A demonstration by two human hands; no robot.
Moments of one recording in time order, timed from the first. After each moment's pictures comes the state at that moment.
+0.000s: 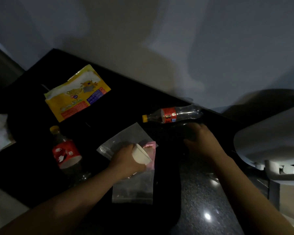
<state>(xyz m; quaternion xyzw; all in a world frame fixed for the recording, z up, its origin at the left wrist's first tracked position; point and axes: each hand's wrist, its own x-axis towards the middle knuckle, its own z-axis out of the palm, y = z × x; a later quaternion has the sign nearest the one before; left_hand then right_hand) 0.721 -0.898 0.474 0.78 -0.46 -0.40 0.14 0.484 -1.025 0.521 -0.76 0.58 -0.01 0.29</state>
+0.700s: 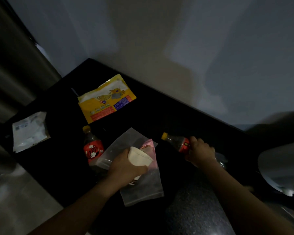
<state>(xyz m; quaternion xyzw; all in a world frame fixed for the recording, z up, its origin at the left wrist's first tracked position) 0.773 -0.856 0.505 0.81 -0.34 -0.41 0.24 0.545 -1.032 0.460 -0.80 0.56 0.14 0.17</state>
